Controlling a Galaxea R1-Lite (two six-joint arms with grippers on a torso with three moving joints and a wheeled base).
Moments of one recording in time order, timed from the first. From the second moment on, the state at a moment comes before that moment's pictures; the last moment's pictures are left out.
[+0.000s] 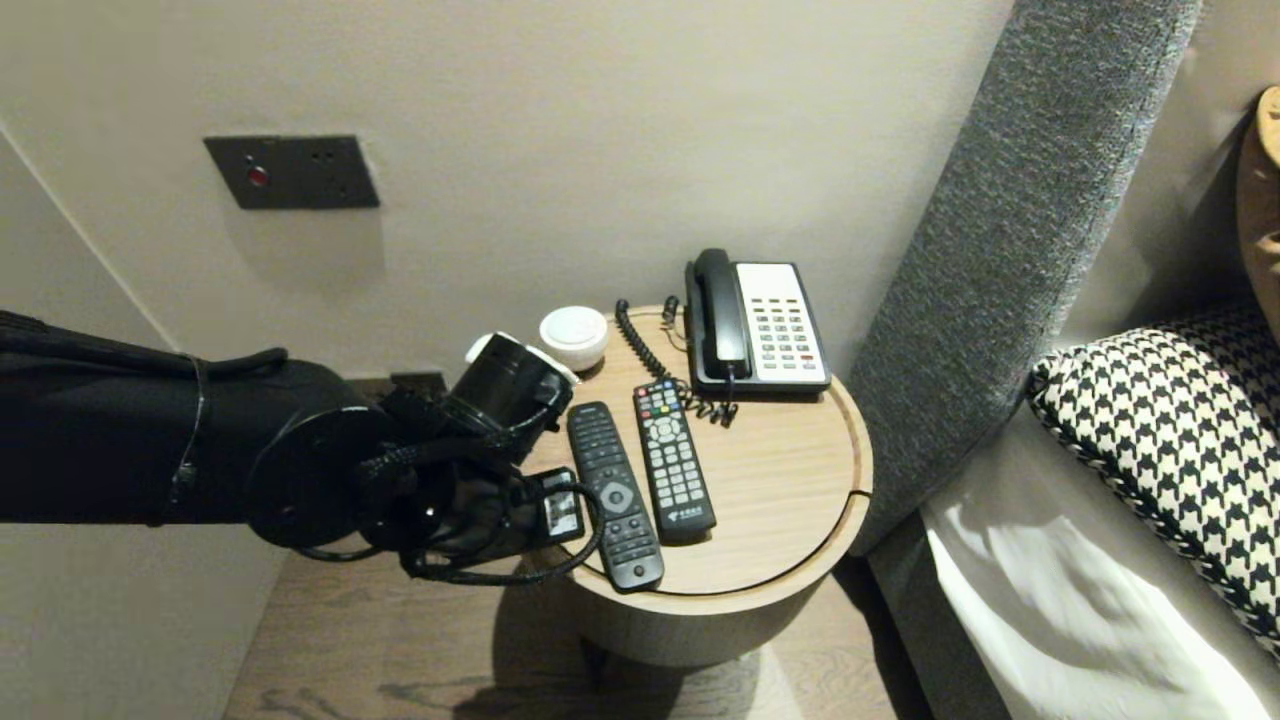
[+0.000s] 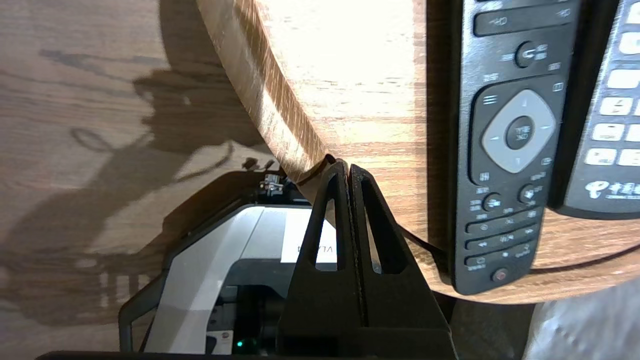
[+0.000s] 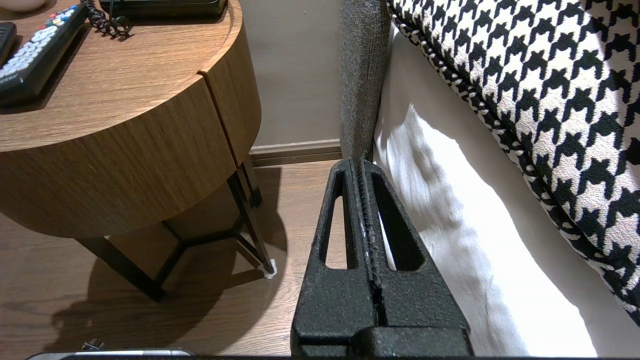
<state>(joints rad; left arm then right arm) -0.75 1.83 -1.17 0.26 0.21 -0.79 0.00 0.00 0.00 -0.11 -0.02 0.02</state>
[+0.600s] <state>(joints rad) -0.79 1.82 -1.13 0.26 0.21 -0.78 0.00 0.00 0.00 -0.11 -0.02 0.02</state>
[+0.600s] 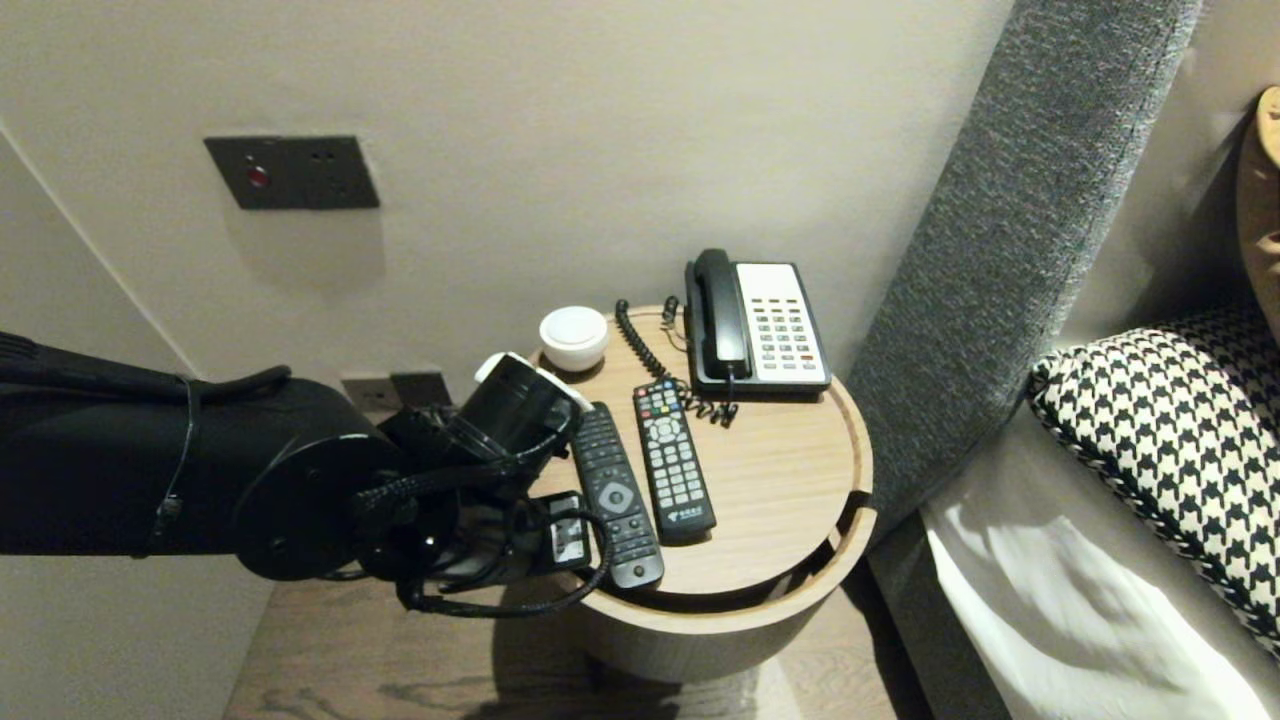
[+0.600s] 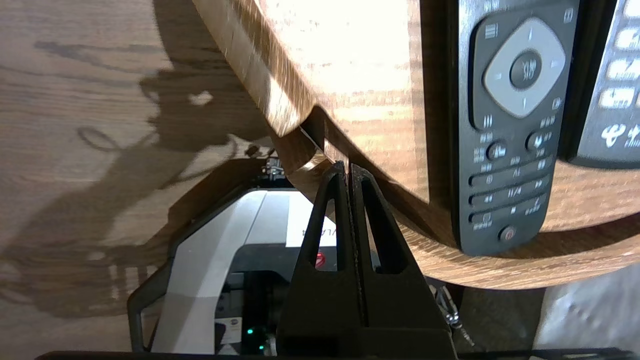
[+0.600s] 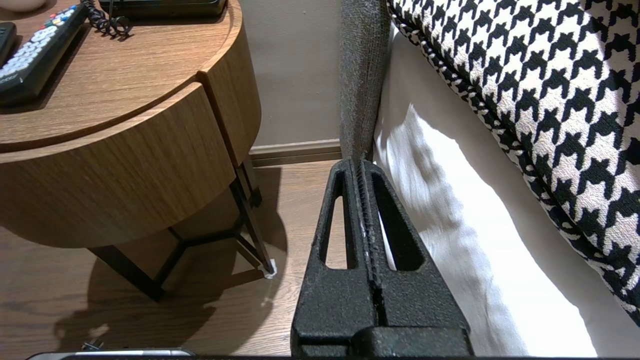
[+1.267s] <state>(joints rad) -0.86 1.76 -1.03 0.25 0.20 -0.79 0.00 0.00 0.00 -0.11 -0.02 0.02</state>
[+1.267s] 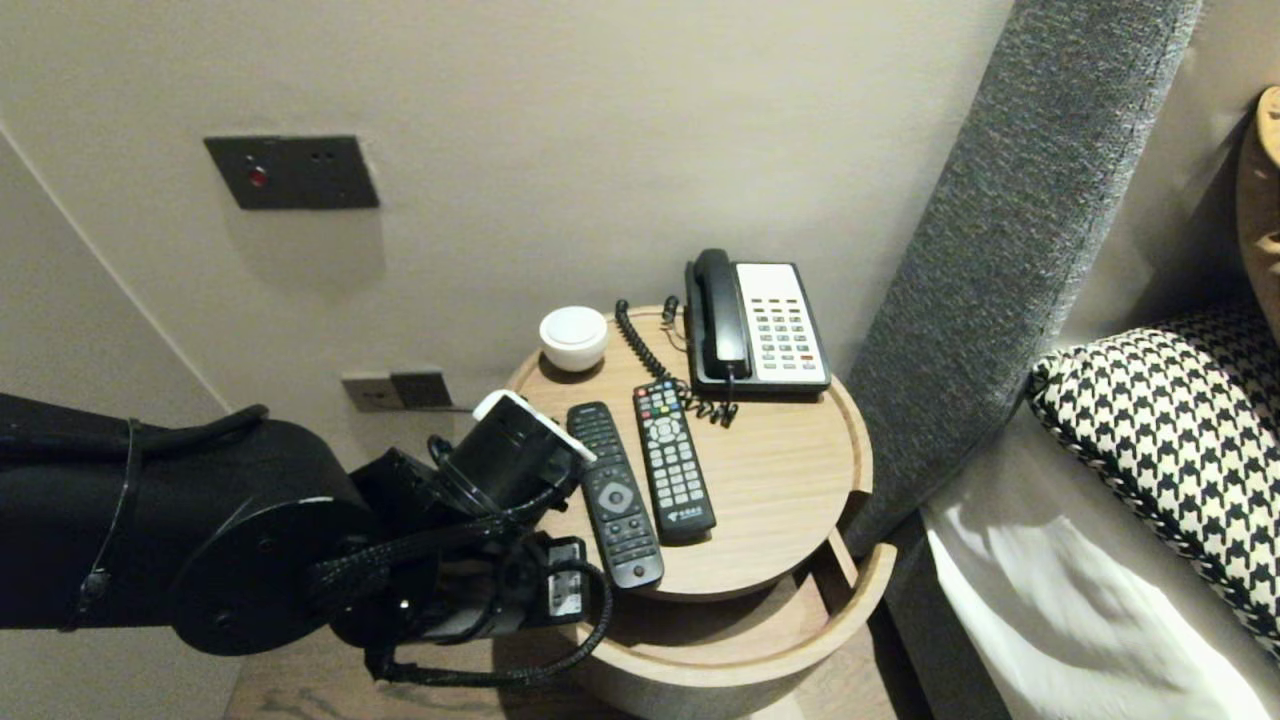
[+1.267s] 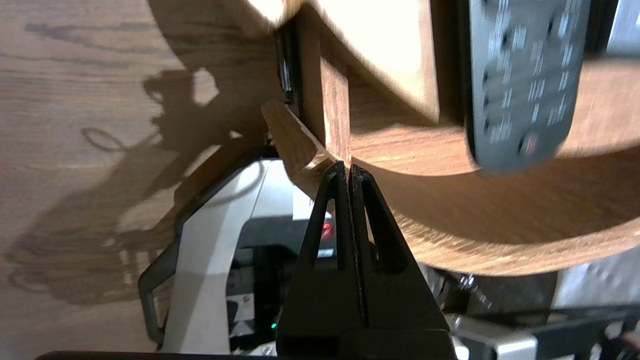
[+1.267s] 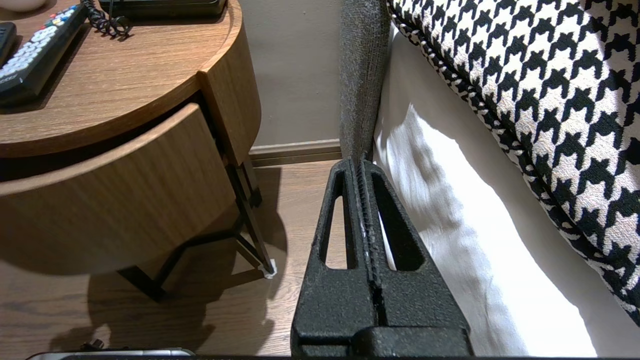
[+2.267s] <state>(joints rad) -0.99 1.61 -0.78 0.17 0.20 -0.79 0.00 0.00 0.00 -0.11 -0.02 0.02</state>
